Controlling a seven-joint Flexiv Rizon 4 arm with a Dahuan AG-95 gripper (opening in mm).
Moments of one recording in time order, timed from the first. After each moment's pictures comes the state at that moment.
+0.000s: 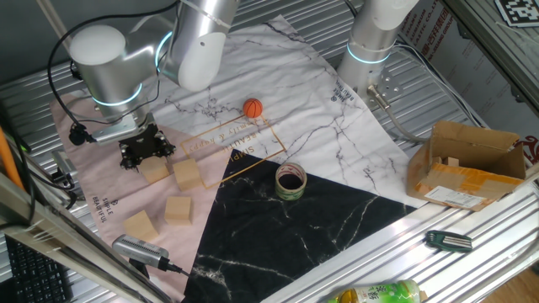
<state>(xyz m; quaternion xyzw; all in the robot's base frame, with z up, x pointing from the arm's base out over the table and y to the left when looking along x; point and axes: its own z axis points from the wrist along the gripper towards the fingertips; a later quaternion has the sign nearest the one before) 0.682 0.008 0.043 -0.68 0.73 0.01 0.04</state>
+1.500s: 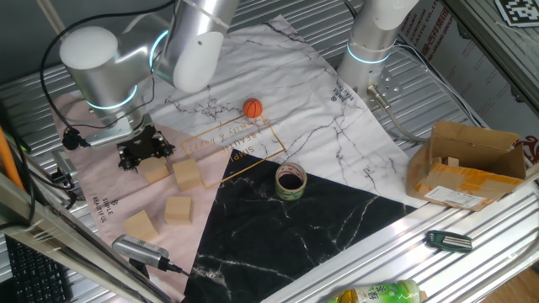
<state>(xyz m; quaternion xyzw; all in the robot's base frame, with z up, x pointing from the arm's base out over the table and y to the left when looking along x) 0.684 0.019 0.063 -0.68 0.73 0.02 0.02</state>
